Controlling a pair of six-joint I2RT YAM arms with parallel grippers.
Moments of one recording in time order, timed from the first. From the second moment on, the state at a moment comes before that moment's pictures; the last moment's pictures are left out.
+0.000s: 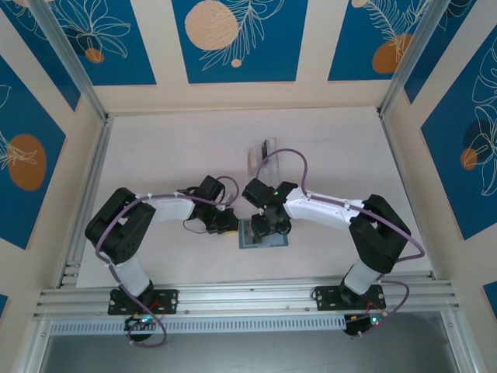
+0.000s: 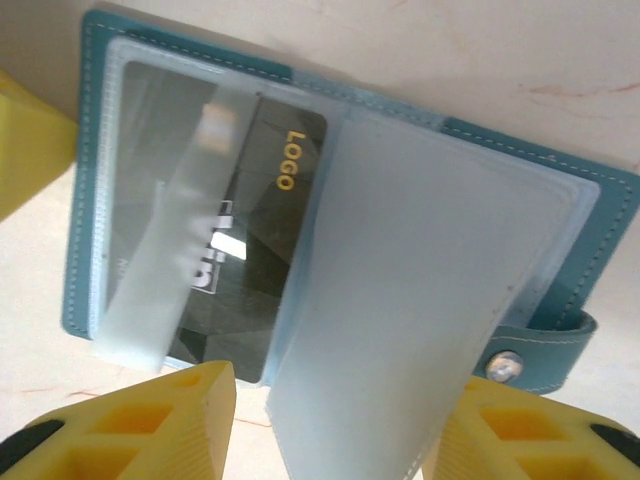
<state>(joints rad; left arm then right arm) -0.63 1.75 0.83 -0.26 0.56 -0.65 0.87 1.64 1.08 -0.85 -0.01 0.54</state>
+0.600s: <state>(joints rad) -0.62 1.74 0.79 -0.19 0.59 -0.71 0.83 1.73 1.02 -0.55 -0.30 0.57</state>
